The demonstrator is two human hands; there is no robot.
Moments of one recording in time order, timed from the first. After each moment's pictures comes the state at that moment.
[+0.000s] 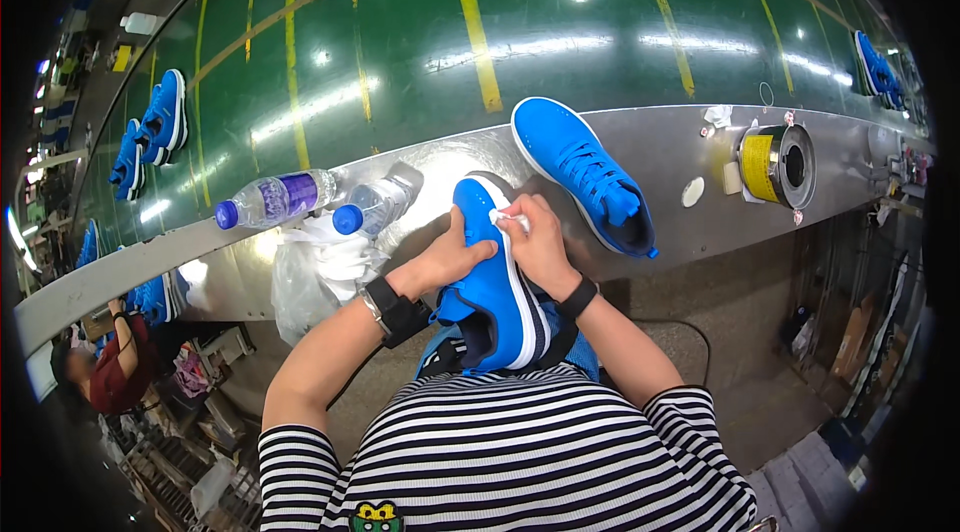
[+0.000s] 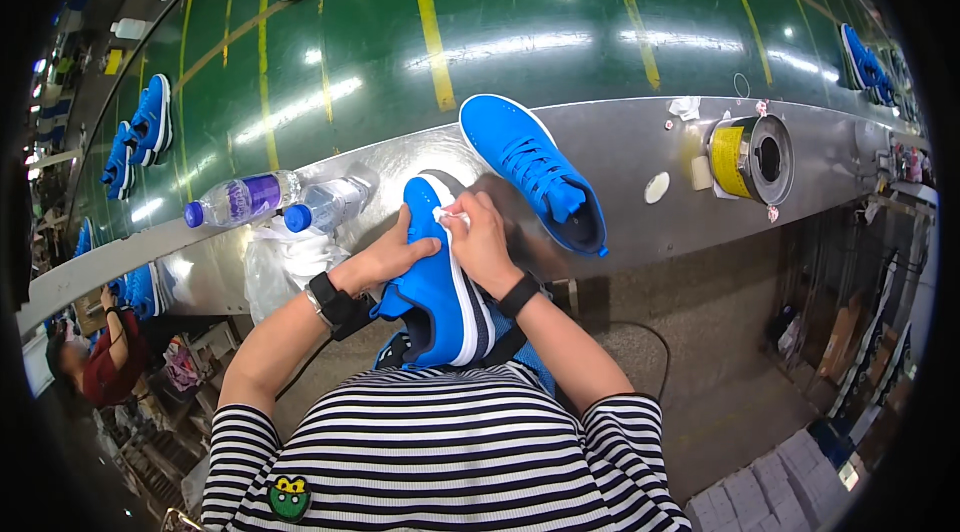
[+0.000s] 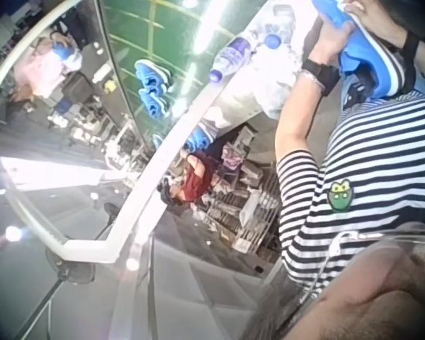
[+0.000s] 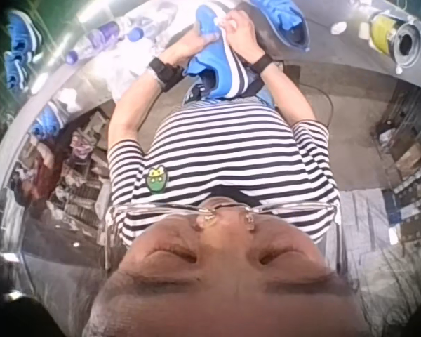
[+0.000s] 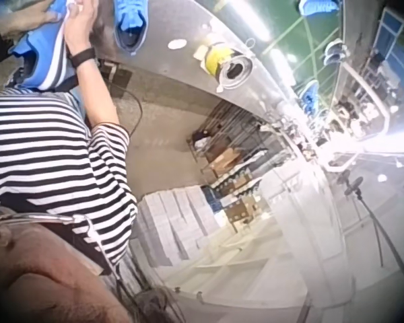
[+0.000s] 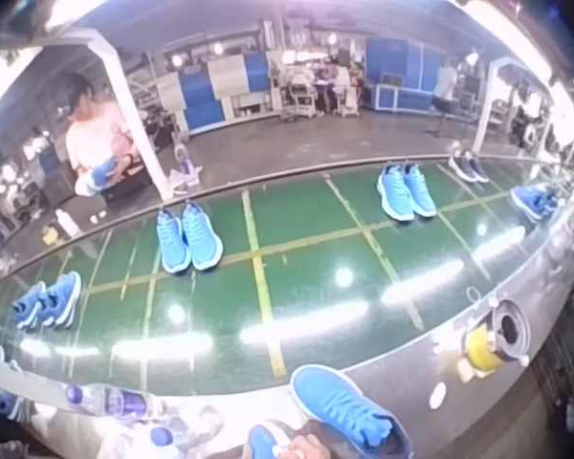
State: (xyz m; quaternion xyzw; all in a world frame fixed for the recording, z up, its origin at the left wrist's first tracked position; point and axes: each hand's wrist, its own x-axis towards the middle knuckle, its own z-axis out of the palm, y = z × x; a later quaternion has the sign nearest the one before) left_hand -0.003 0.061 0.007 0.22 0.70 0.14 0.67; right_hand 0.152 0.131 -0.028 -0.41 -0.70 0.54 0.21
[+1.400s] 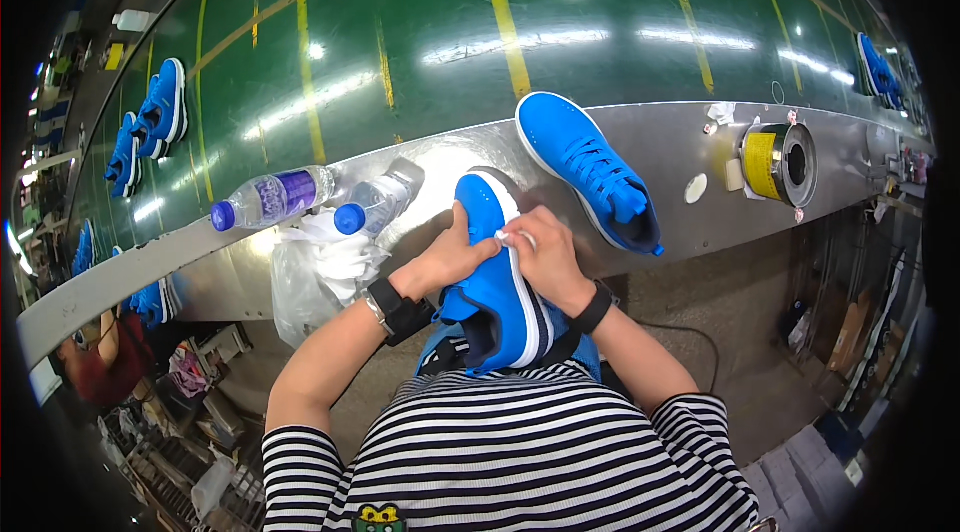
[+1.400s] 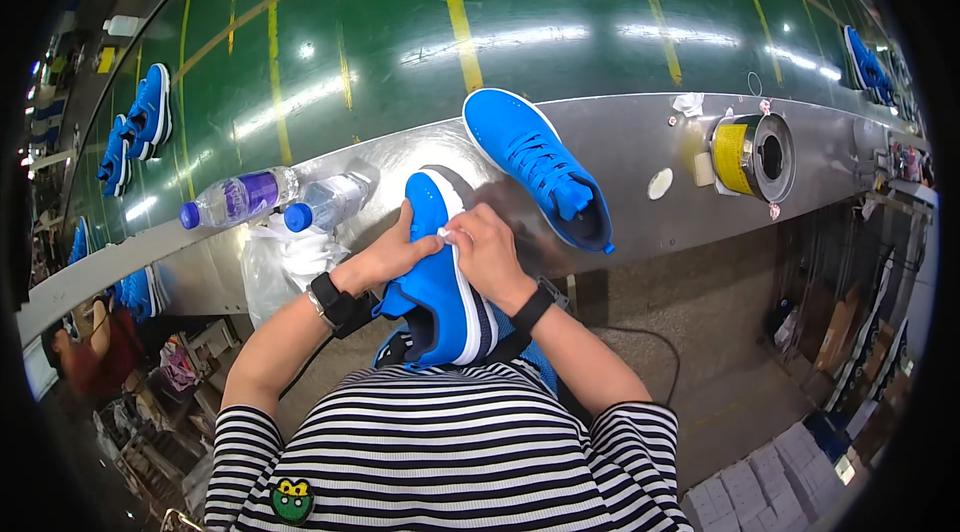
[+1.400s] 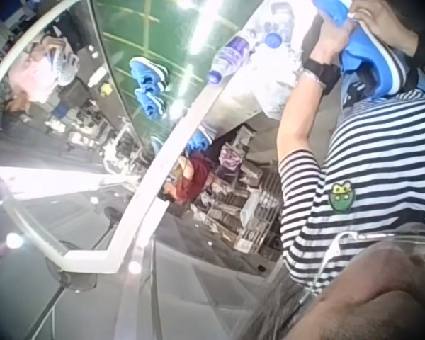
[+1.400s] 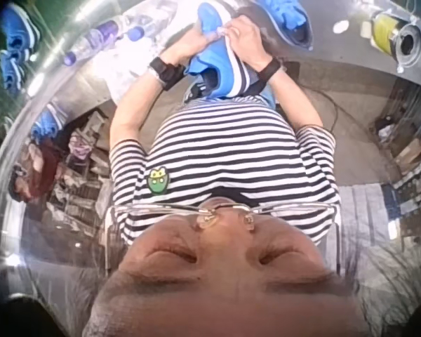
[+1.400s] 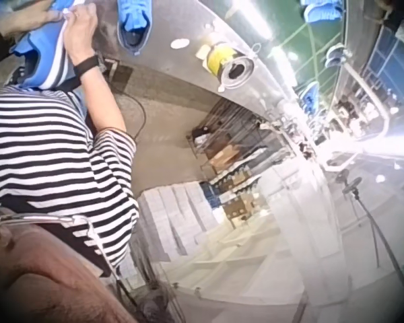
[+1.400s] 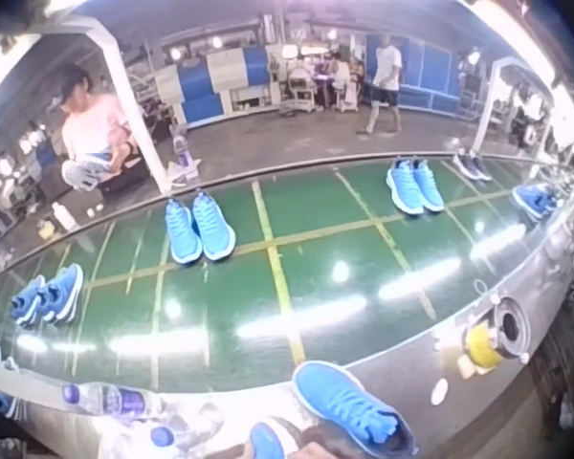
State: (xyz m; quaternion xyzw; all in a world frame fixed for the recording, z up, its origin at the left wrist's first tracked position) left_hand -0.005 0.050 -0.009 0.27 0.70 0.15 0.65; right_hand 0.159 0.128 -0.009 -0.38 -0.74 0.53 0.18
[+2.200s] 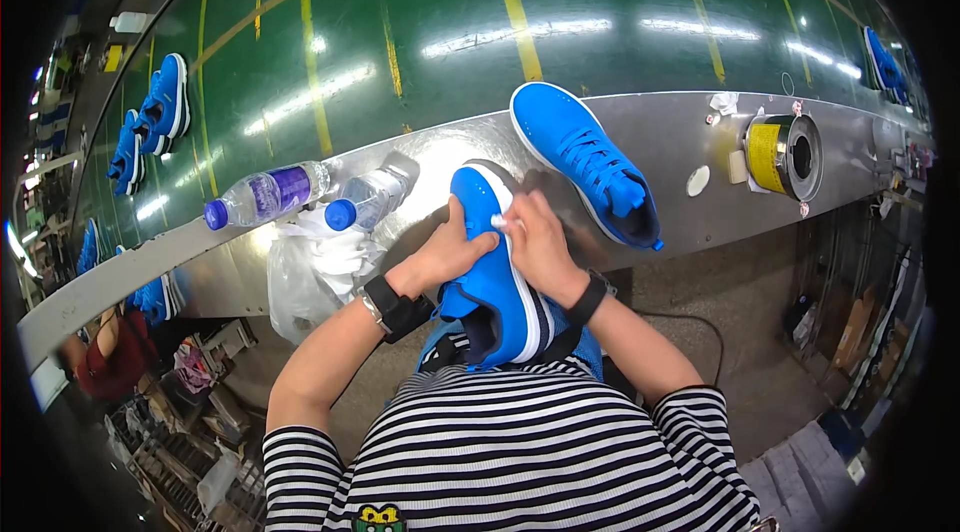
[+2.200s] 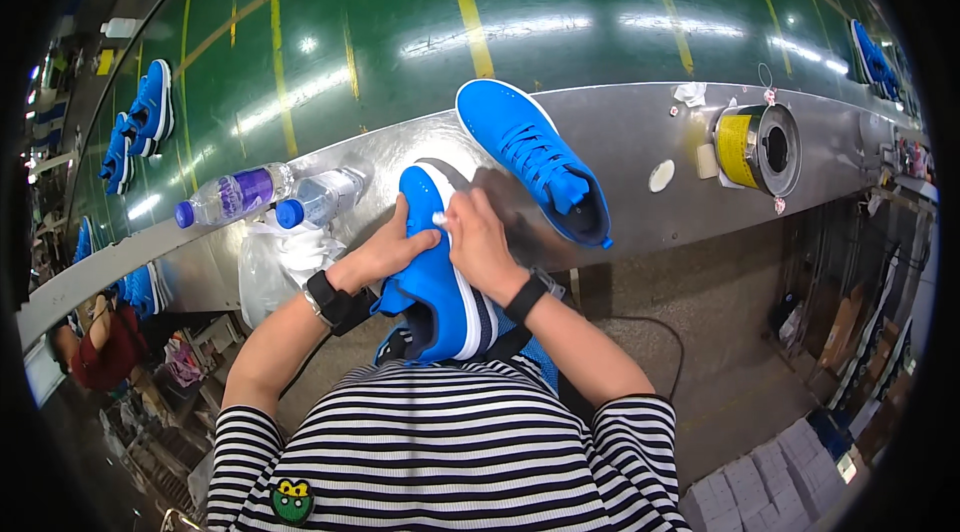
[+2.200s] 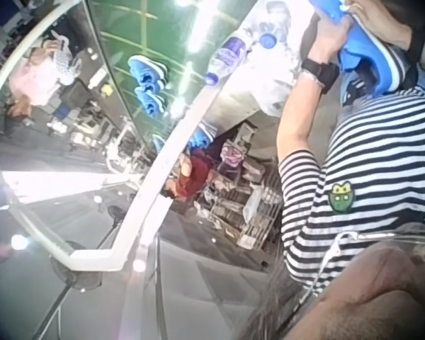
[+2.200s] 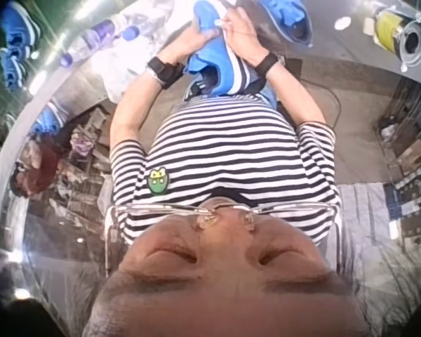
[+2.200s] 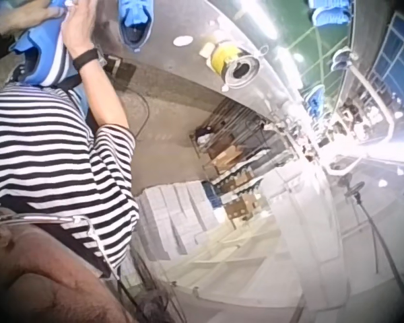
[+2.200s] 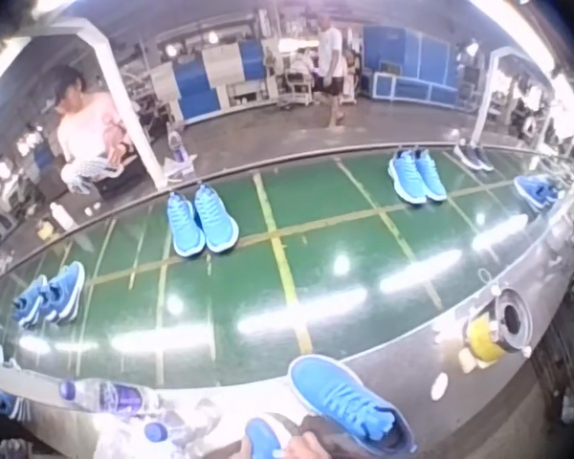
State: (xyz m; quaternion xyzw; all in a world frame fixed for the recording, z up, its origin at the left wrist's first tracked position) left_hand 0.000 0.059 0.004 0.25 0.70 0.14 0.65; right_hand 0.153 0.132 -0.018 -0.37 -0.74 0.53 0.18
